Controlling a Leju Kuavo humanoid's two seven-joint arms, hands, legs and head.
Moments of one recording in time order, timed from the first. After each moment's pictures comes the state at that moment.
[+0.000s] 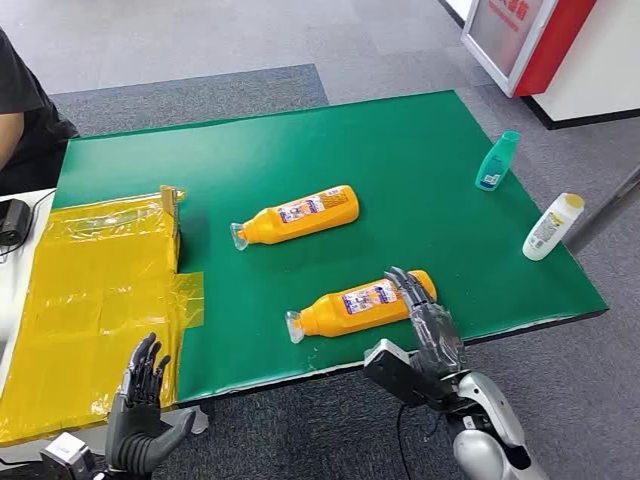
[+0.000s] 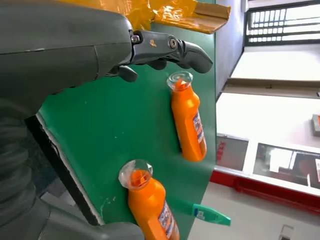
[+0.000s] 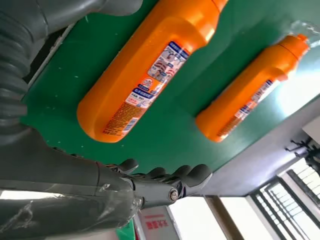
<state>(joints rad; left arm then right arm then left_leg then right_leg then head) 0.28 -0.12 -0.07 -1.47 -0.14 -0.24 -0.60 0.08 -0.17 0.26 -1.71 0.69 -0.09 0.03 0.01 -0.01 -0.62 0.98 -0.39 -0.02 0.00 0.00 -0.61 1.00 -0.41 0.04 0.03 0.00</state>
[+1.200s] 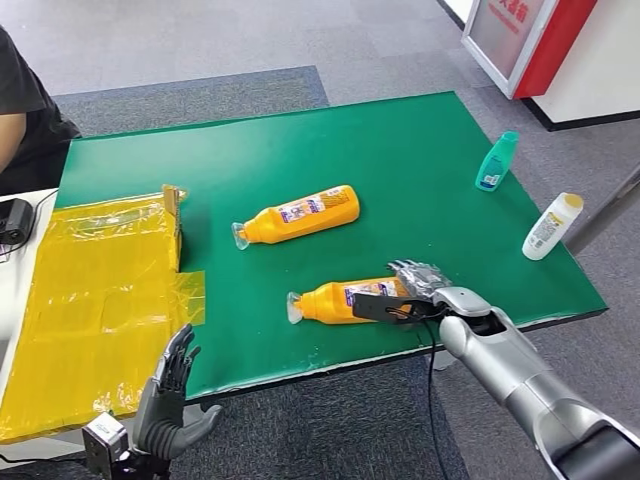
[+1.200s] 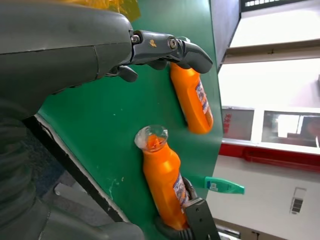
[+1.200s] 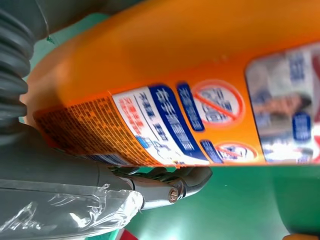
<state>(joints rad) 0.17 -0.06 -0.19 -1.34 -0.16 -0.21 -0.62 -0.53 -0.26 0.54 -0.94 0.75 0.28 0.15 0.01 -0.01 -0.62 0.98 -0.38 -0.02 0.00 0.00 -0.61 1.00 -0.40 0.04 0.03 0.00</state>
